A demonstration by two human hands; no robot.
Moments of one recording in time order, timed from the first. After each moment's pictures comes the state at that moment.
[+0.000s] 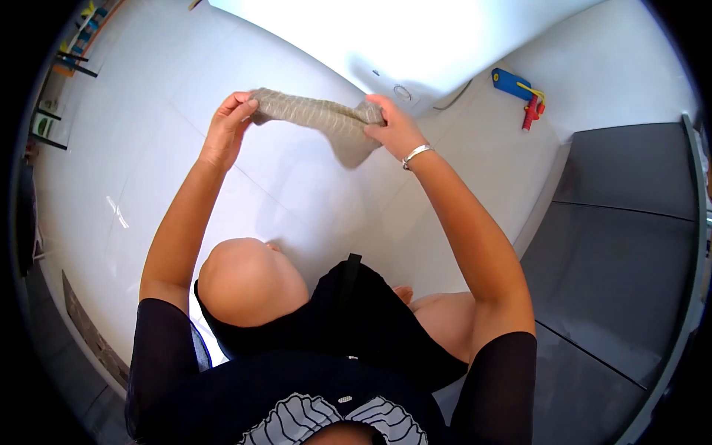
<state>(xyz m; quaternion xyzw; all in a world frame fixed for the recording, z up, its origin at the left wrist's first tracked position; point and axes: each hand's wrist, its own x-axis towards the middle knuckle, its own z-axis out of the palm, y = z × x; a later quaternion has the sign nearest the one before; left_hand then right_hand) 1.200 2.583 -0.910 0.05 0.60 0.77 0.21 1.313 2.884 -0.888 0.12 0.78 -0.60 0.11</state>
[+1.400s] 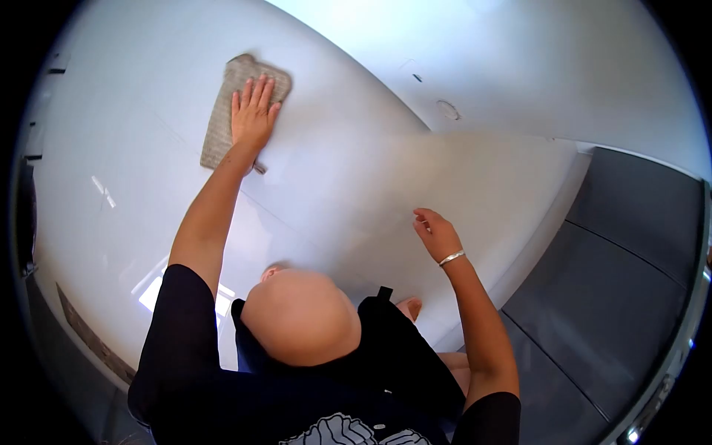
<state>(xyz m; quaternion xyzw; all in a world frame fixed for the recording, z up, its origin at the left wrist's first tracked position) 1.117 2.582 -1.129 0.25 0.96 0.08 -0.05 1.445 2.894 -0.993 0.23 0.88 -0.37 0.21</state>
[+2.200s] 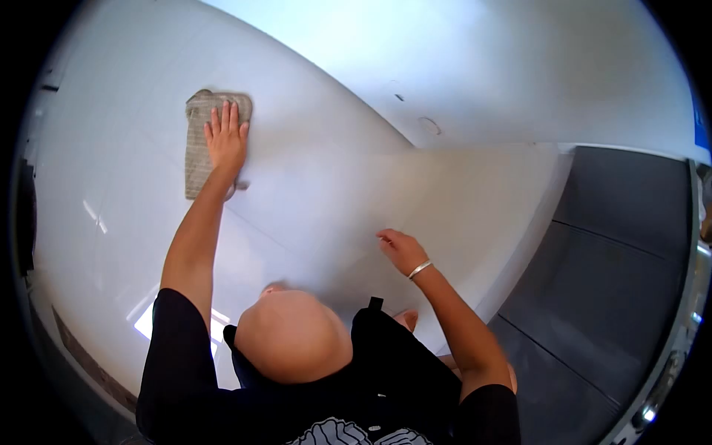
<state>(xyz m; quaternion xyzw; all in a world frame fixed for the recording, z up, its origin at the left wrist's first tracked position) 1.101 2.567 -1.147 0.14 0.99 0.04 -0.05 1.439 2.868 -1.012 0.21 0.84 -0.41 0.27</state>
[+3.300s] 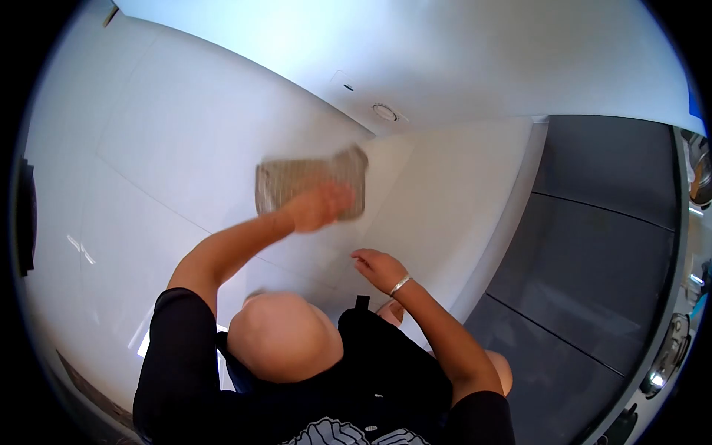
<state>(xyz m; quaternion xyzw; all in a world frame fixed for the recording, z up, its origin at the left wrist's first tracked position) 1.273 2.734 -1.149 0.70 0.64 0.27 0.20 1.478 2.860 -0.998 0.19 0.84 -0.41 0.30</state>
